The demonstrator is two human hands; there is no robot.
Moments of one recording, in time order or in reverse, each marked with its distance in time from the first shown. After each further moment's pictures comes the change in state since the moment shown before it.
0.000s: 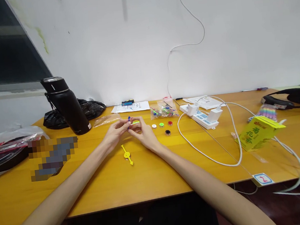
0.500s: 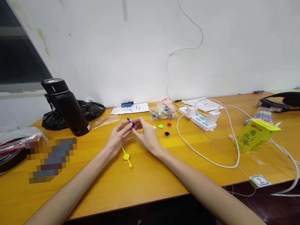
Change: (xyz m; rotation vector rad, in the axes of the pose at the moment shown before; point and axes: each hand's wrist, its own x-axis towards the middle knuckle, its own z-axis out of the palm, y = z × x) left_hand -0.009 -0.001 0.022 -0.193 0.051 -0.037; right_hand 0.001 -0.008 -0.006 -0.345 0.194 -0.098
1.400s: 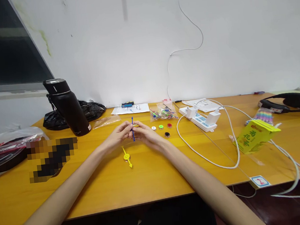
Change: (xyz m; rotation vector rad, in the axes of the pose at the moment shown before) left_hand 0.003 0.015 -0.011 0.315 -0.346 -0.008; right_hand 0.006 0.001 -0.007 0.950 -0.388 0.518
